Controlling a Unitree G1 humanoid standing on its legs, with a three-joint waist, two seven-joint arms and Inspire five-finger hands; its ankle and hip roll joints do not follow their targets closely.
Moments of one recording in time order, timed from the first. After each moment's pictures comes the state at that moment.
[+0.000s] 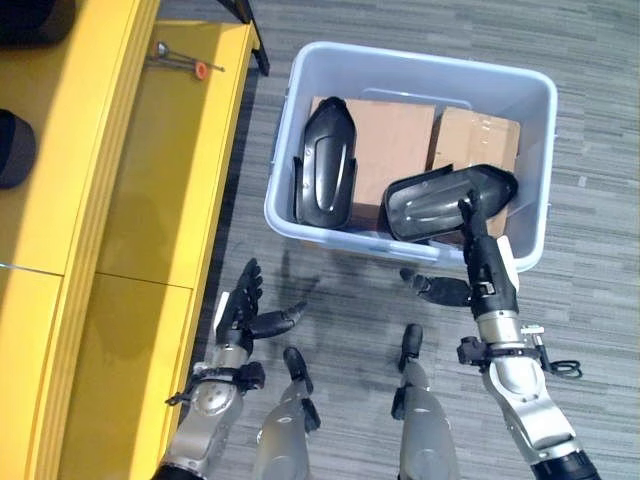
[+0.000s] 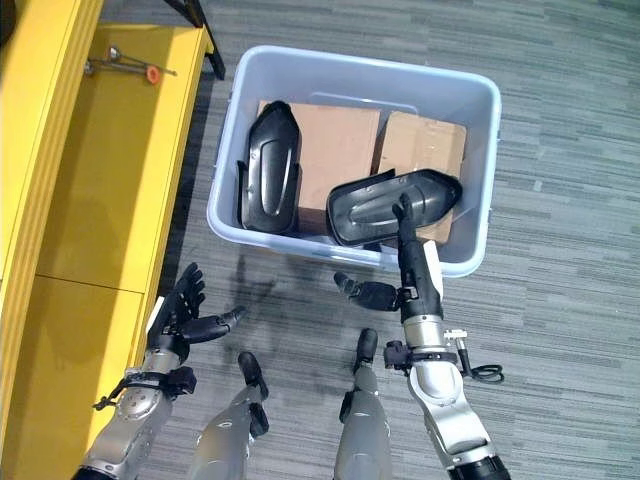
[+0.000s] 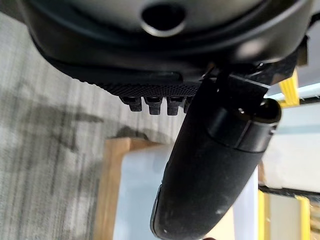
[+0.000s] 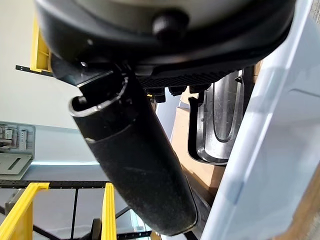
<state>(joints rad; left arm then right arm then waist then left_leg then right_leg) 0.04 0.41 -0.21 0.13 -0.42 -0.16 0.23 -0.04 -0.40 0.15 -0.14 0.14 -0.17 -0.32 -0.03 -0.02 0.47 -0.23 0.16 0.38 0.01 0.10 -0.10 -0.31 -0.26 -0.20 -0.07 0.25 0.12</state>
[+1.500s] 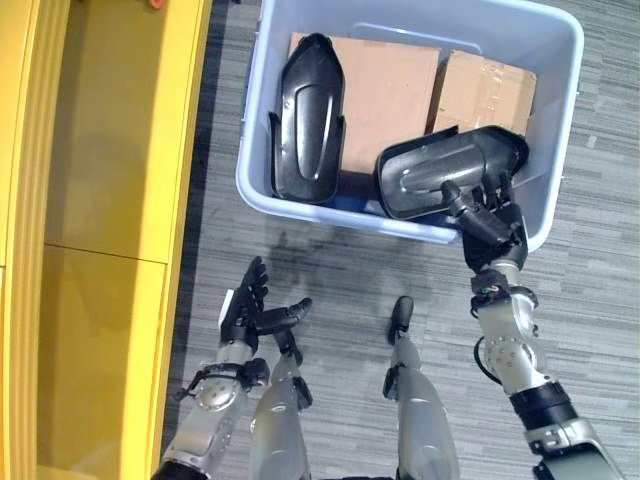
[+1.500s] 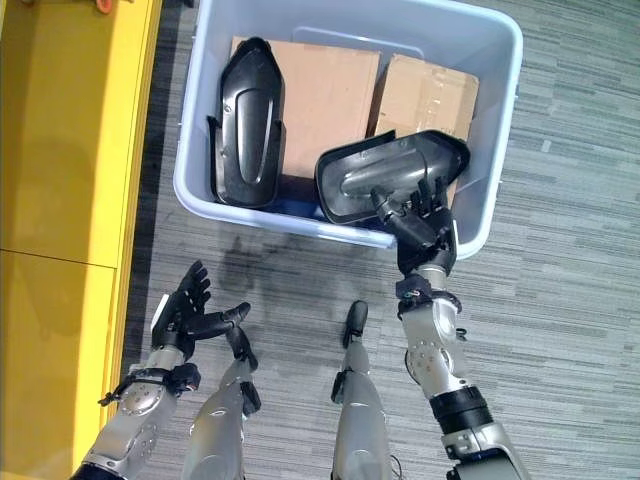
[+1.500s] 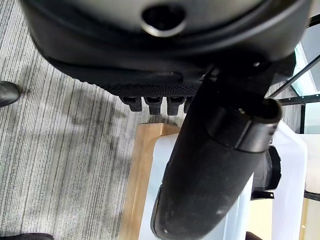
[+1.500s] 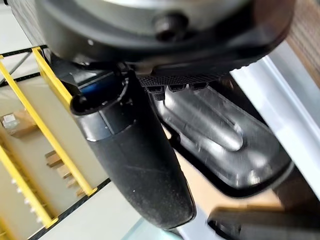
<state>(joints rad) 0.02 0.41 -0.23 0.11 -0.47 -0.13 0.23 -0.41 -0.41 0.17 0.21 1.10 -0.30 -0.28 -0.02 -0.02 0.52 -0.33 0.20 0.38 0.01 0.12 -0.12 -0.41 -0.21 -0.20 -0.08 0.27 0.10</state>
